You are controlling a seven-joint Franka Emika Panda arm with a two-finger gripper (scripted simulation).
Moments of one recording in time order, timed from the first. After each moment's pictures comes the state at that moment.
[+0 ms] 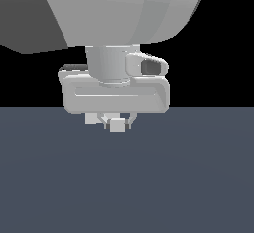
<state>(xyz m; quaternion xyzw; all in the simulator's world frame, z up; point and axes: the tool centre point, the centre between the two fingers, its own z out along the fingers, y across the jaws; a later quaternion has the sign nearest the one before) -0.019 0.020 0.059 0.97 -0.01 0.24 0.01</state>
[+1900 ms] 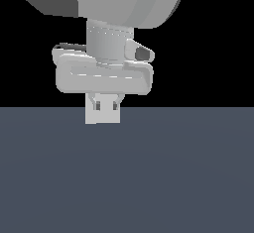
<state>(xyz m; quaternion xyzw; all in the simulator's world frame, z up) 0.008 0.051 0.100 0.96 0.13 0.24 -0.03</state>
